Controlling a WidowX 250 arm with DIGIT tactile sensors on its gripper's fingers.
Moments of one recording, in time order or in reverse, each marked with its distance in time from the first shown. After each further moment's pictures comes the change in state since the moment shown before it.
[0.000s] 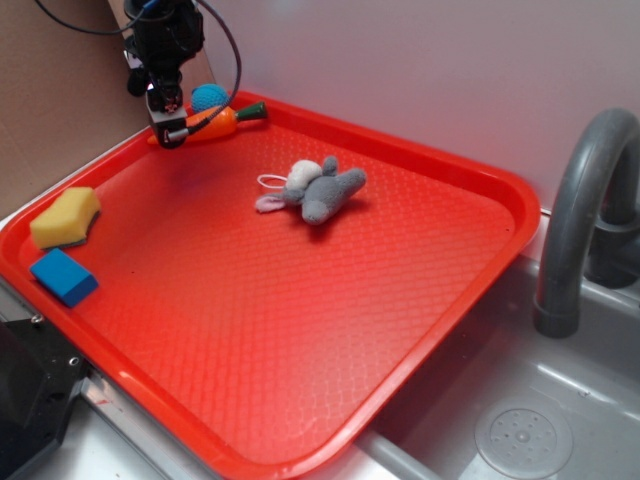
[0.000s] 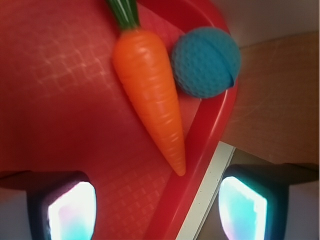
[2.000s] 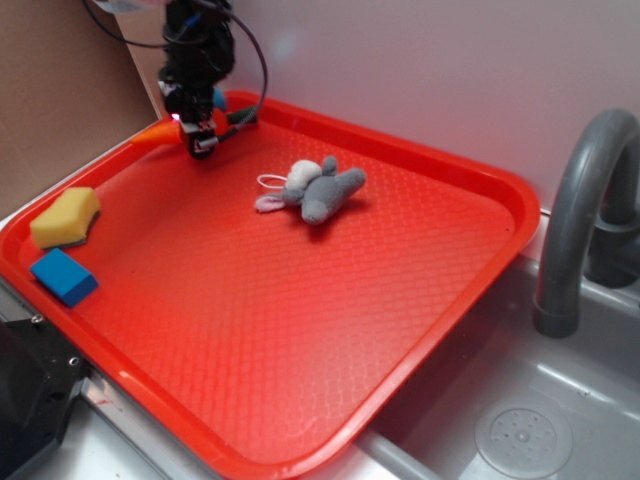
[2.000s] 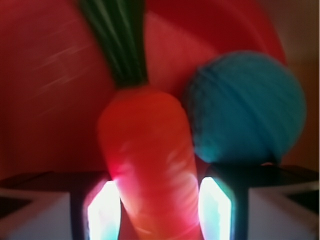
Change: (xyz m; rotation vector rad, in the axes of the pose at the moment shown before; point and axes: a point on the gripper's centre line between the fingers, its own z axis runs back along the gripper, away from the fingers) arm 0.014 -0.003 0.002 -0.110 0.000 0.139
